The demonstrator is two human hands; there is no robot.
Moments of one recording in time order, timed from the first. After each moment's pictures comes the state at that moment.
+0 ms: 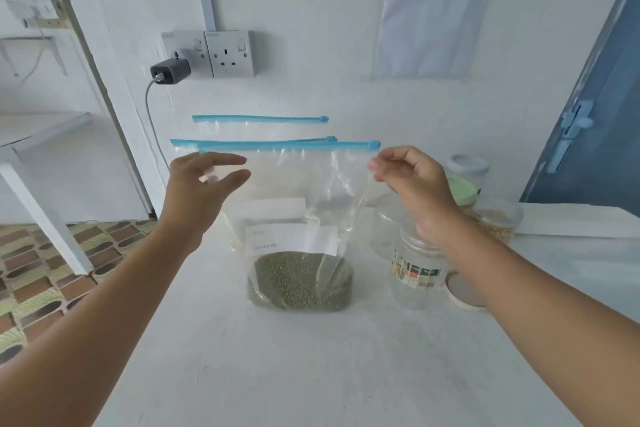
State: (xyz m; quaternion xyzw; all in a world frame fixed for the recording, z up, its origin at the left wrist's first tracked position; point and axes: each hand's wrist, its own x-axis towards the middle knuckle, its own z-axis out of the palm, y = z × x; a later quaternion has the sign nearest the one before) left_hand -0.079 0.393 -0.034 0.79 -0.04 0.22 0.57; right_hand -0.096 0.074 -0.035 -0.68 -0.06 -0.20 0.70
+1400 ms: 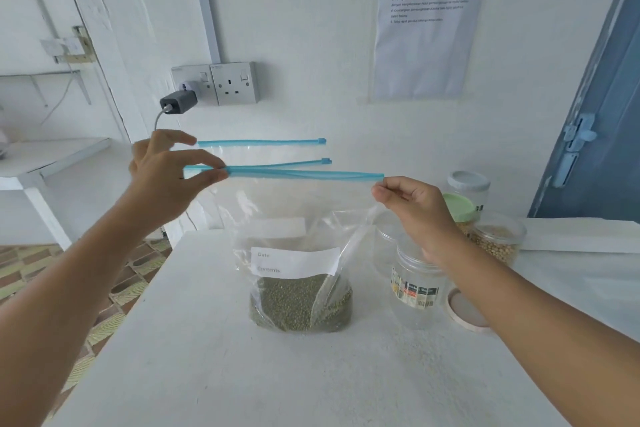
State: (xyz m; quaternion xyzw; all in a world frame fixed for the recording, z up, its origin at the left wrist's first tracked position) left_hand -0.081 0.422 0.034 0.93 -0.09 0.27 0.21; right_hand -0.094 0.053 -0.045 -0.70 -0.06 -0.17 0.69
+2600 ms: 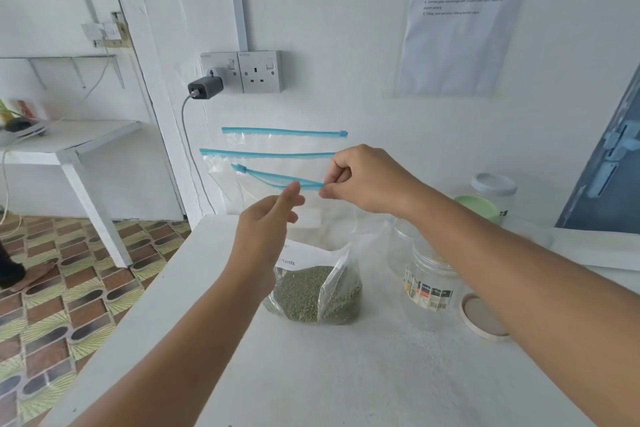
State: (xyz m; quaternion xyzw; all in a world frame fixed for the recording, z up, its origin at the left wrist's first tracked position) left_hand -0.149 0.304 -0.030 0.68 0.08 0.10 0.72; right_hand -0.095 0.132 0.032 -0.93 -0.19 -0.09 0.31
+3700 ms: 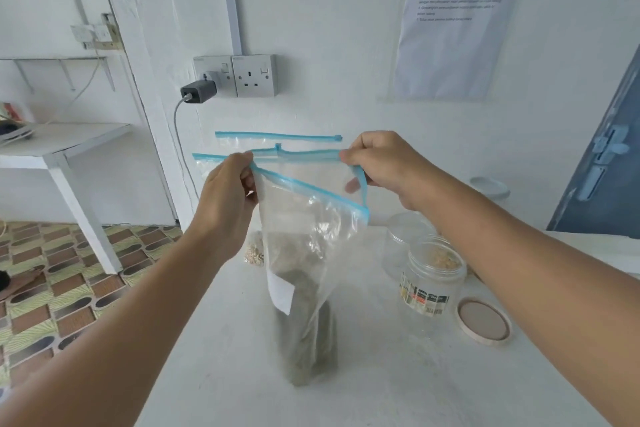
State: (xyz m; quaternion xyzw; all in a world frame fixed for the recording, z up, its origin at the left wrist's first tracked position) left_hand -0.114 0.336 0.008 0.56 -0.02 0.15 0.82; right_hand -0.094 0.118 0.056 -0.84 -0.07 -0.04 0.54
